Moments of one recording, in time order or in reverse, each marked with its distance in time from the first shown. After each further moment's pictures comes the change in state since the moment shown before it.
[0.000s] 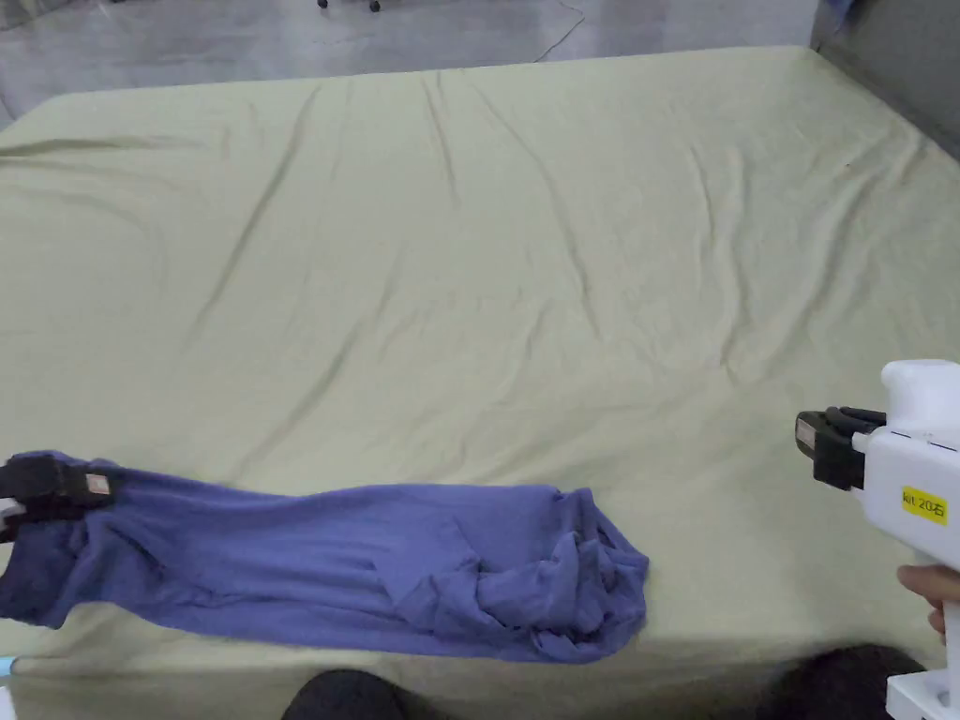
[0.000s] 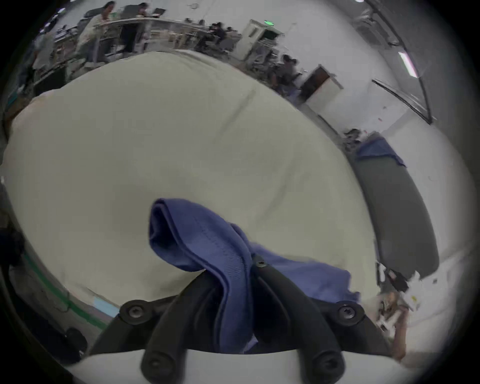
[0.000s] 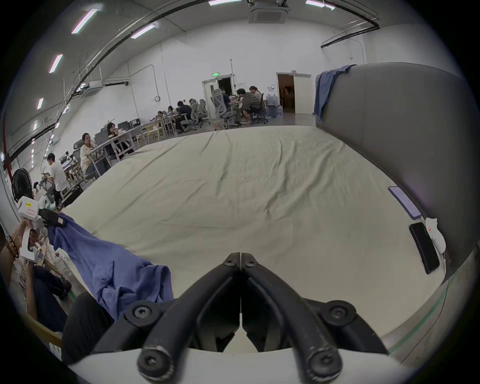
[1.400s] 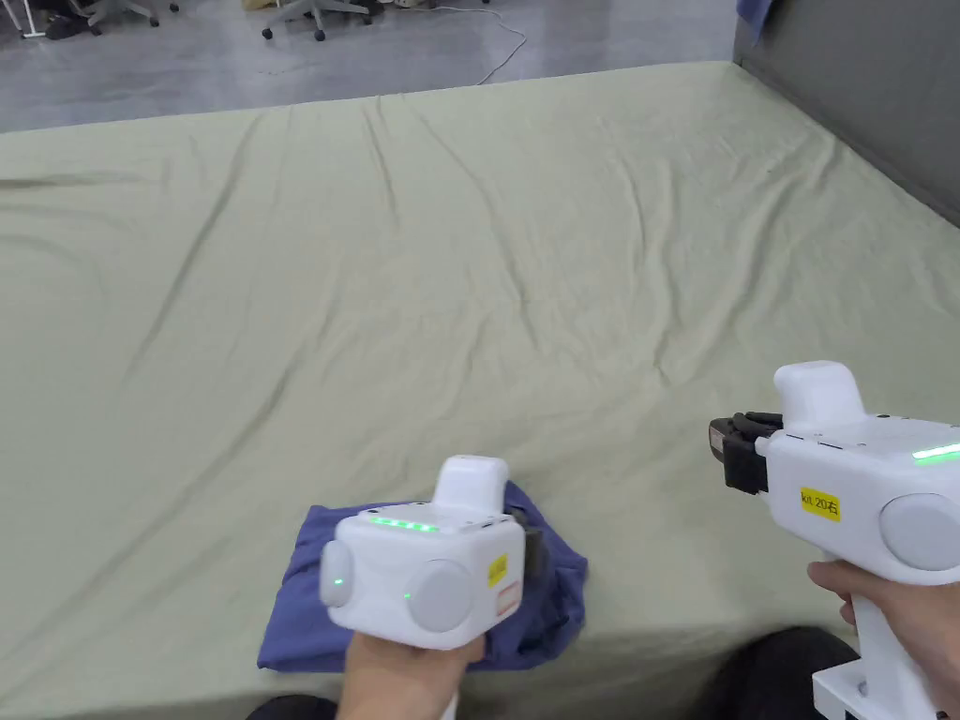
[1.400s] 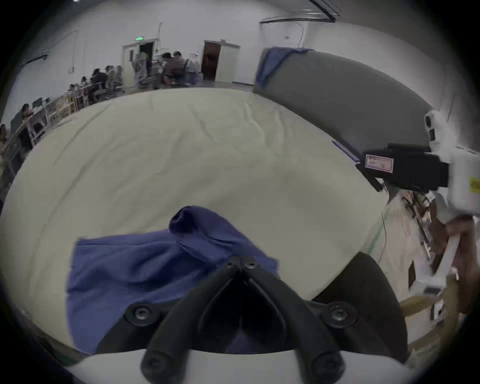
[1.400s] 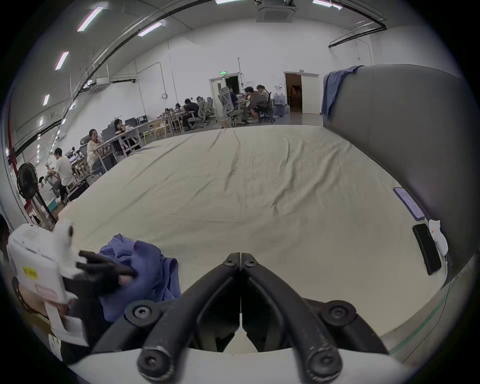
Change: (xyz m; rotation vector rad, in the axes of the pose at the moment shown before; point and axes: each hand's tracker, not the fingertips) left arm 0.314 -0.189 -0.184 -0.084 -0.075 -0.592; right arm 0.000 -0.007 0.007 -0.011 0.037 0.024
